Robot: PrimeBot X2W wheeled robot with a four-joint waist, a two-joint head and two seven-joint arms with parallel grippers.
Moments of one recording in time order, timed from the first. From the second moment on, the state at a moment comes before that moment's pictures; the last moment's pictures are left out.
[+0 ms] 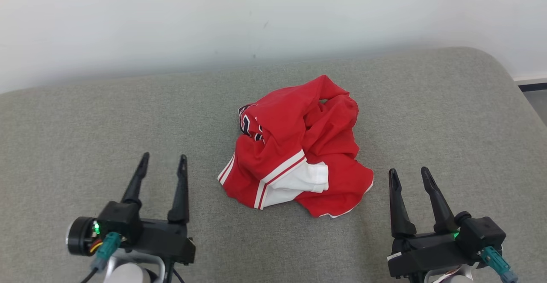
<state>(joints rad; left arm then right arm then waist) -0.27 0.17 -0.23 0.25 -0.28 0.01 -0.26 -0.08 -0.05 -0.01 0.13 0.19 0.13 -0.26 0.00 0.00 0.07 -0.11</state>
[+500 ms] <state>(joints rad) -0.39 0.12 -0.35 0.40 -0.27 -0.06 -0.22 -0.09 -0.05 0.01 0.14 0.22 0.13 -0.26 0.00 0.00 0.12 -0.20</state>
